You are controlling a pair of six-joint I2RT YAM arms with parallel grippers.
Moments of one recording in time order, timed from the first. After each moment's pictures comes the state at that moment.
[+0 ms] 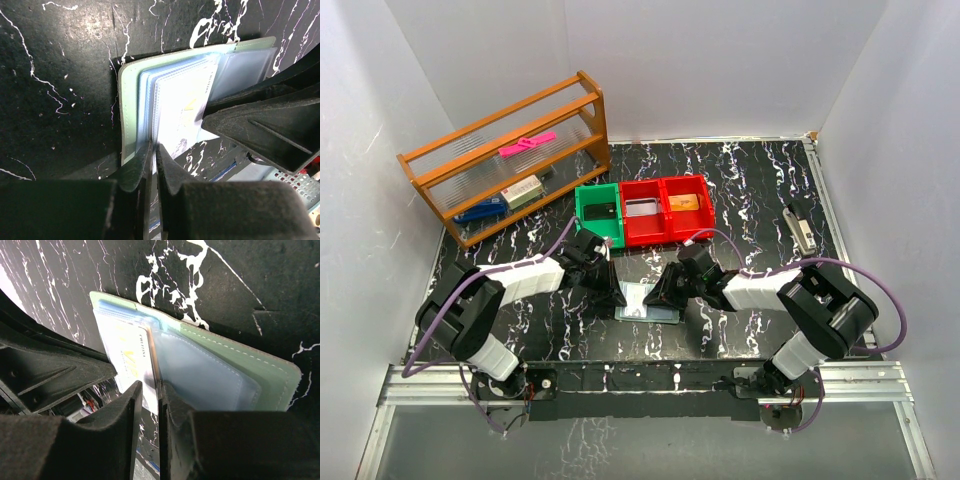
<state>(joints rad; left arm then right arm) -0.63 1.55 0.72 -0.24 0.41 -0.77 0.71 1.55 0.54 0.23 -0.32 1.11</state>
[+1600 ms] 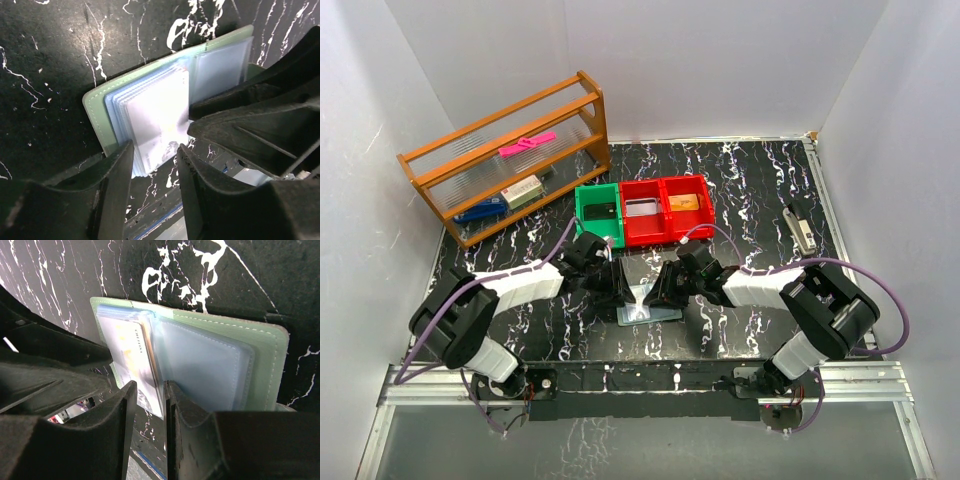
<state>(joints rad) -0.67 1.48 0.69 -0.18 0.36 -0.83 0.70 1.54 0.58 0.15 -0.36 1.00</state>
